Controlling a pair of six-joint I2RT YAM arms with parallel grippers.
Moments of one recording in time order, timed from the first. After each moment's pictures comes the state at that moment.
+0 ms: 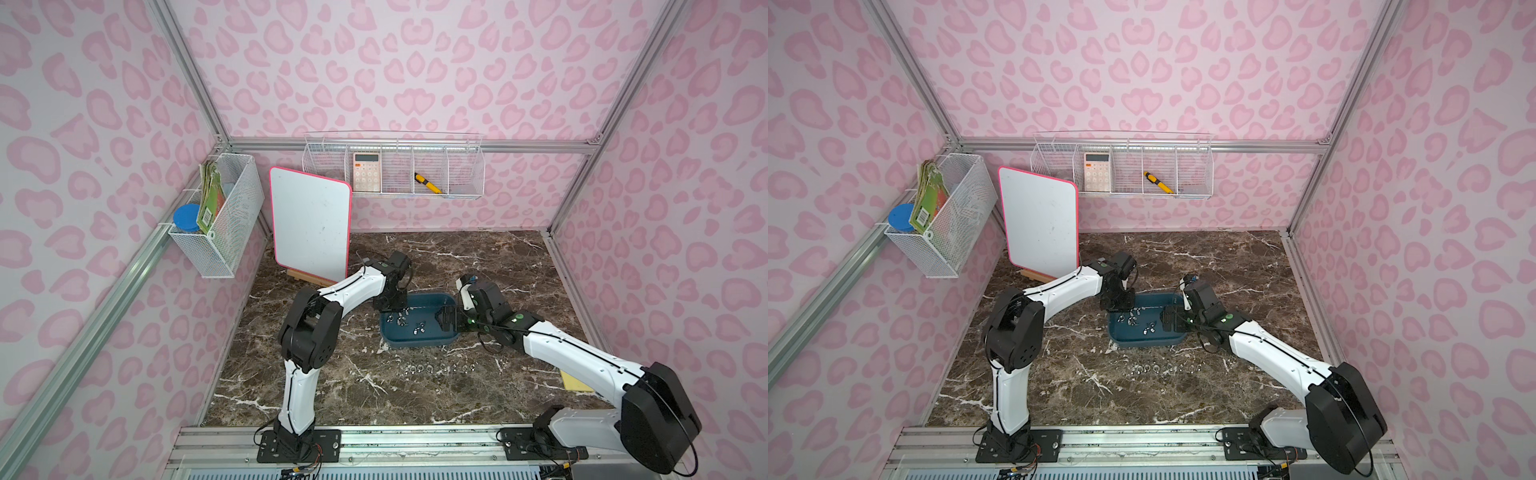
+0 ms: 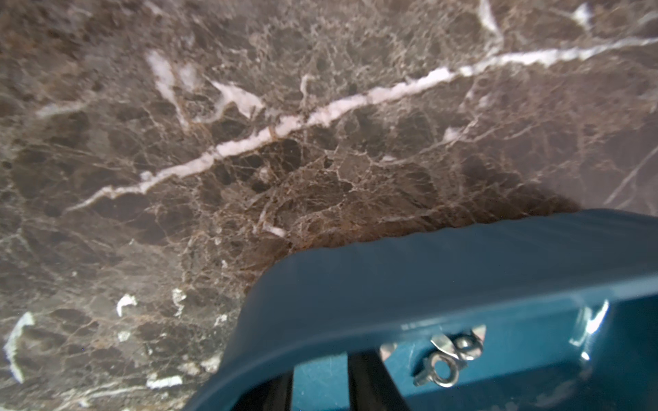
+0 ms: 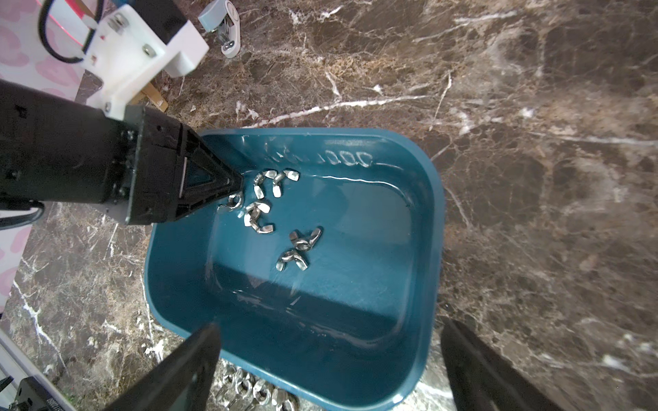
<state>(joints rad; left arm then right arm) -0.55 2.05 1.57 -0.85 0.03 -0.52 0.64 1.30 0.82 -0.31 -0.07 0.49</state>
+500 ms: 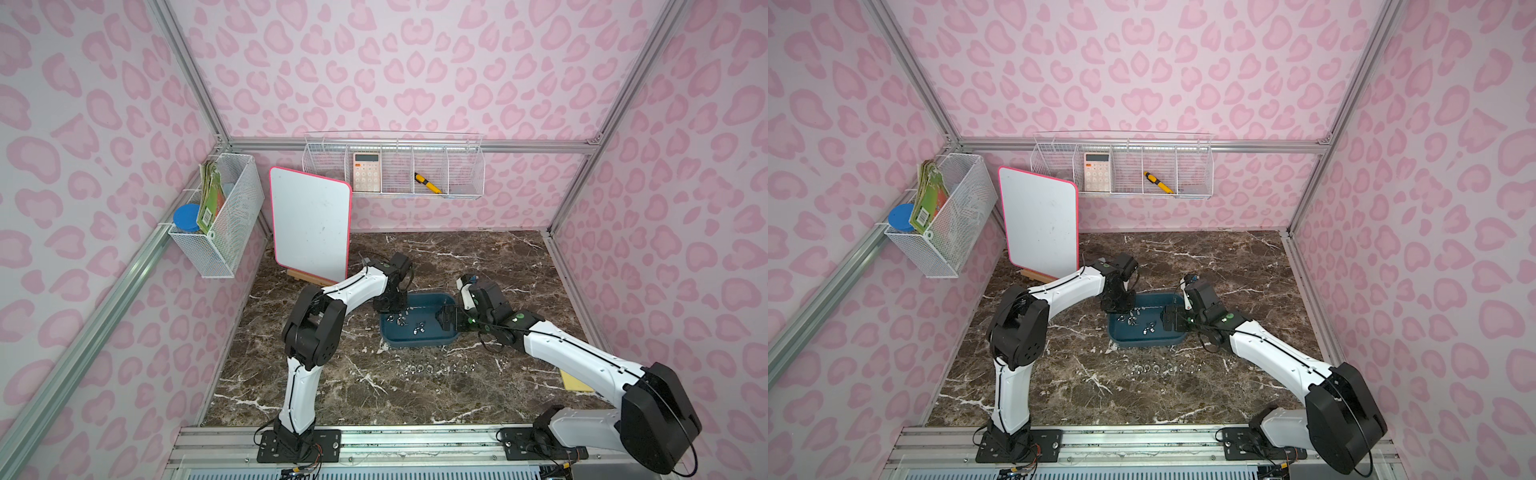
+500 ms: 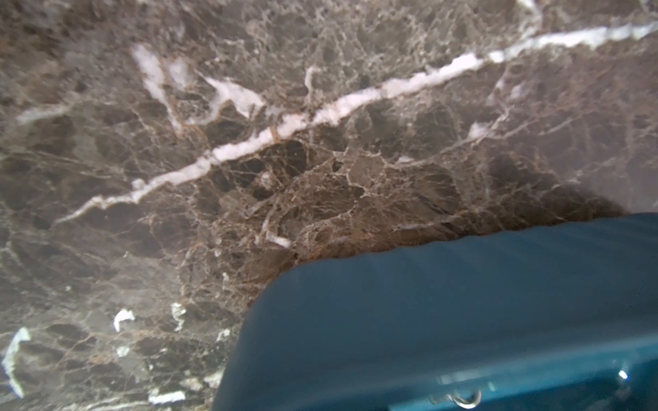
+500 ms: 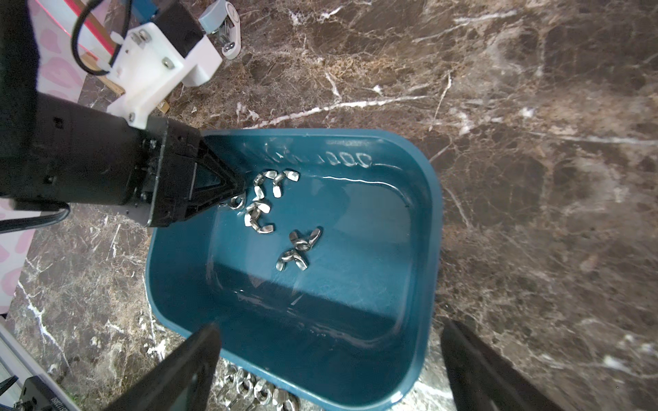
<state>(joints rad) -0.55 2.08 1.57 -0.85 0.02 -0.50 0.63 1.30 0.82 -0.31 -0.08 0.49</state>
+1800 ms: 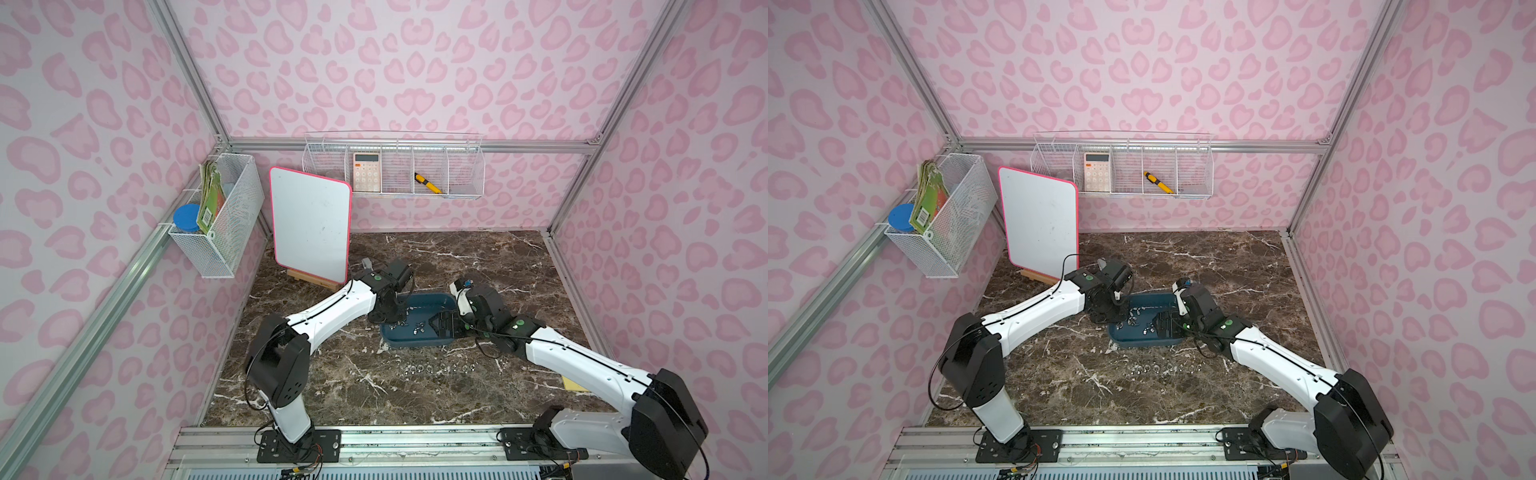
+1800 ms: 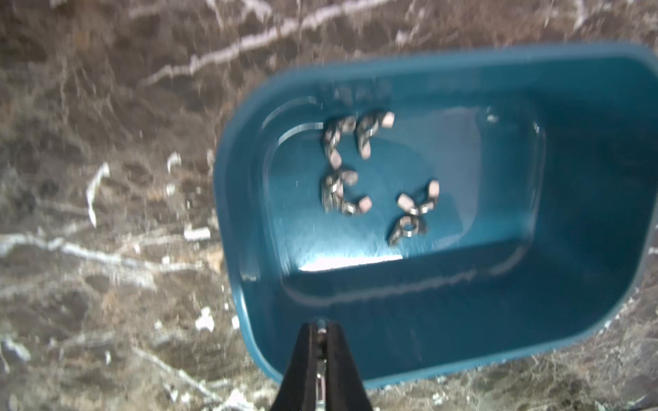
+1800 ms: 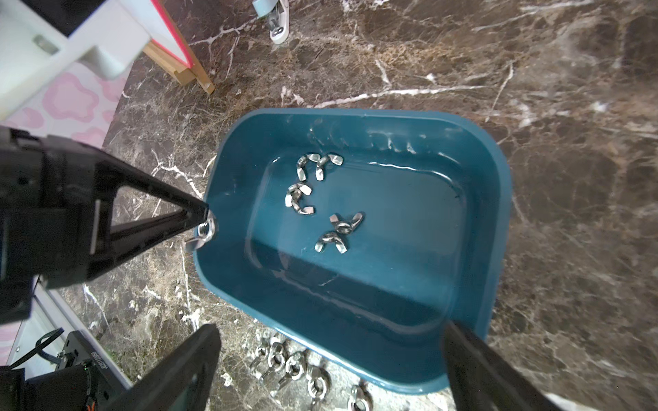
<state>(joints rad) -0.68 1.70 1.35 -0.92 -0.03 -0.63 0.72 1.26 0.80 -0.29 -0.11 0.50</state>
